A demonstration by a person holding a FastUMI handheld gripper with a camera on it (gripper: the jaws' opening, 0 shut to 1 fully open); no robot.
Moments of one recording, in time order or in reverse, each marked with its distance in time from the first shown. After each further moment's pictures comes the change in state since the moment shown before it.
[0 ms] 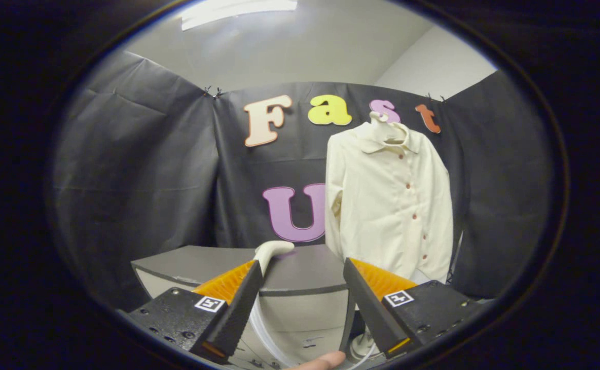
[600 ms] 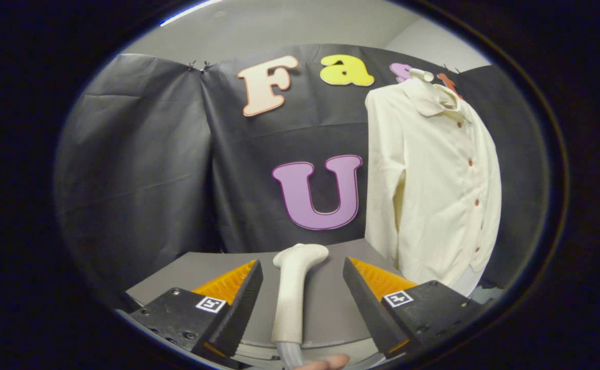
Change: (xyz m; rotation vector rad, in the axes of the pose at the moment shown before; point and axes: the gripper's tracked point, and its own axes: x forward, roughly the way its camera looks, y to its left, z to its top) arm 0.150 0.056 -0.043 0.078 0.266 0.020
